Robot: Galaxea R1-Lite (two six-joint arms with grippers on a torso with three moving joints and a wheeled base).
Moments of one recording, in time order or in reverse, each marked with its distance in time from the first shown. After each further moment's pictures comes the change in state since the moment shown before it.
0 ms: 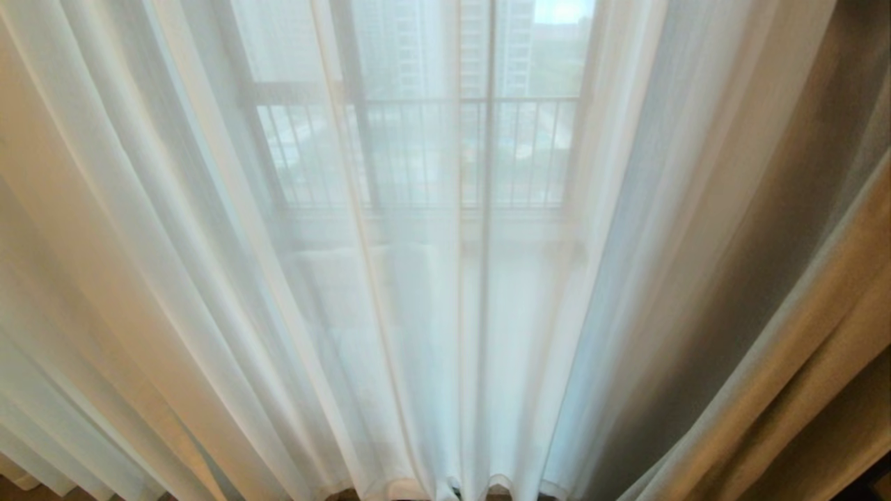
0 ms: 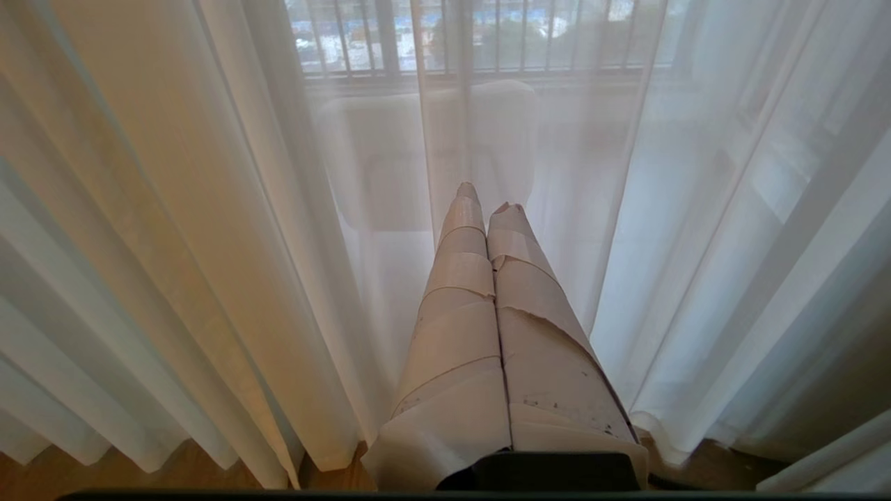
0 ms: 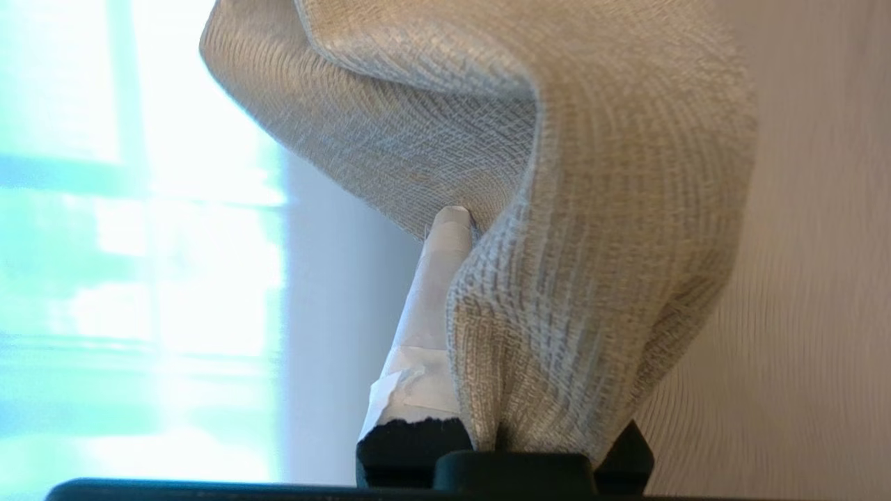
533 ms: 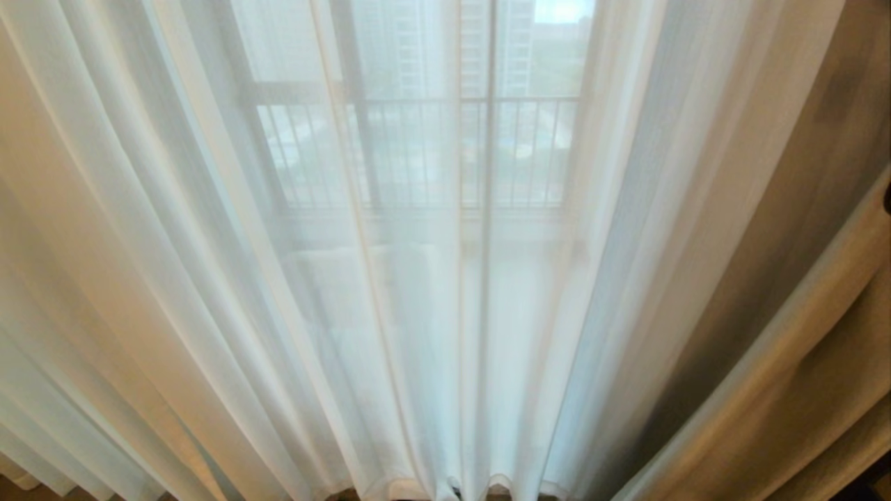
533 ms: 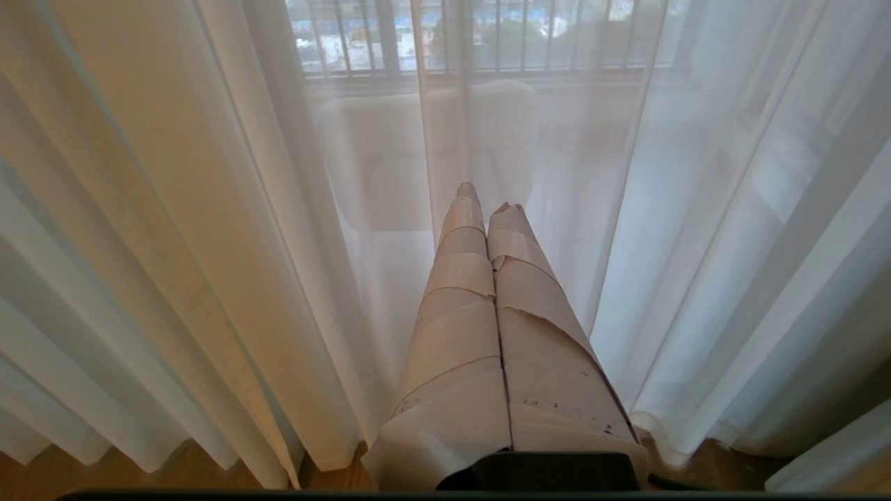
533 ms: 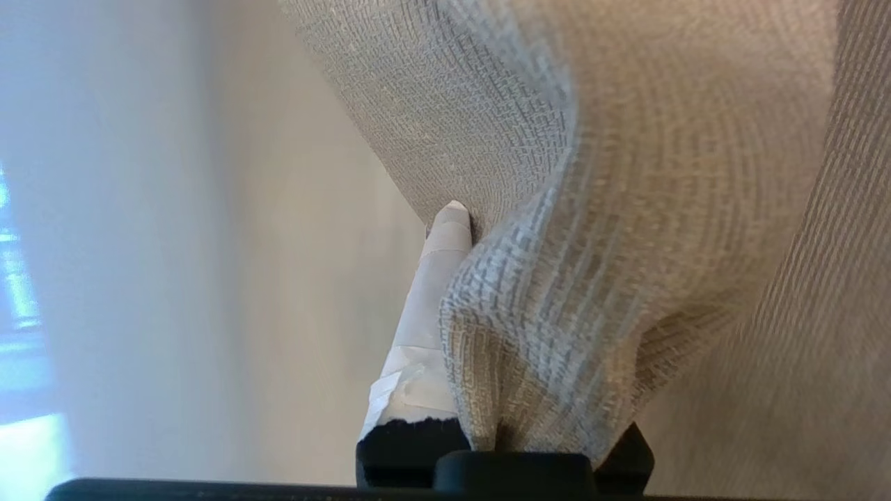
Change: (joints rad) left arm 0.000 0.000 0.000 0.000 0.000 0.000; right arm -0.140 0.194 -0.088 -0.003 -0.063 -0.050
